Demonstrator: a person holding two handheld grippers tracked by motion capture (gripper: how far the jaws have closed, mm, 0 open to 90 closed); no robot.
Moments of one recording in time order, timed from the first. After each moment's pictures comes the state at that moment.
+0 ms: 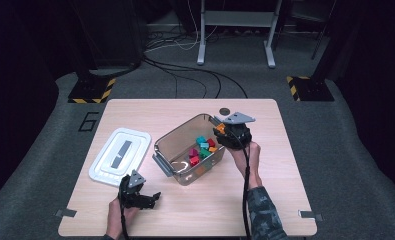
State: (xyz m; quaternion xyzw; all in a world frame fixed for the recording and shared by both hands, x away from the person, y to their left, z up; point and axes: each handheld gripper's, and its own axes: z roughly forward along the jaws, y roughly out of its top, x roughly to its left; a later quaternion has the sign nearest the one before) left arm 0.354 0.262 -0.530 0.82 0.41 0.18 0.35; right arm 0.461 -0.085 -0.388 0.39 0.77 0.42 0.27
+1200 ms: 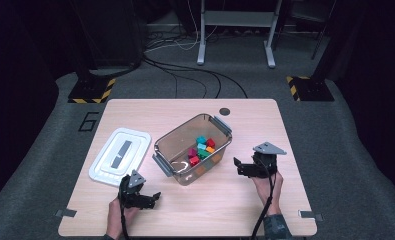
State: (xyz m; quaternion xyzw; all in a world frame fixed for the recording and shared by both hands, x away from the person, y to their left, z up) left arm 0.354 0.263 -0.530 0.82 0.41 0.18 0.35; right arm 0.405 -0.165 -0.459 0.47 0.74 0.42 0.25
